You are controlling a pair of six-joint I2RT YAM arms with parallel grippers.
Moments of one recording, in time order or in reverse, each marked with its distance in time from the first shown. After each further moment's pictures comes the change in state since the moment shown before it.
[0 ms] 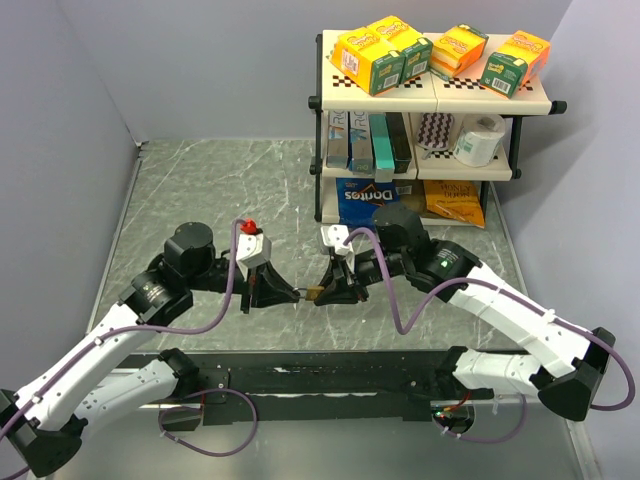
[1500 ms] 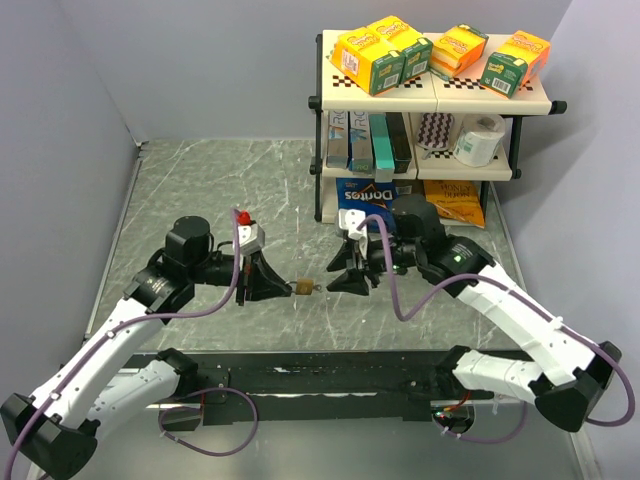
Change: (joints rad) left arm 0.169 0.029 -0.063 0.005 0.122 -0.024; right arm -0.136 -0.041 -0.002 -0.045 0.058 -0.037
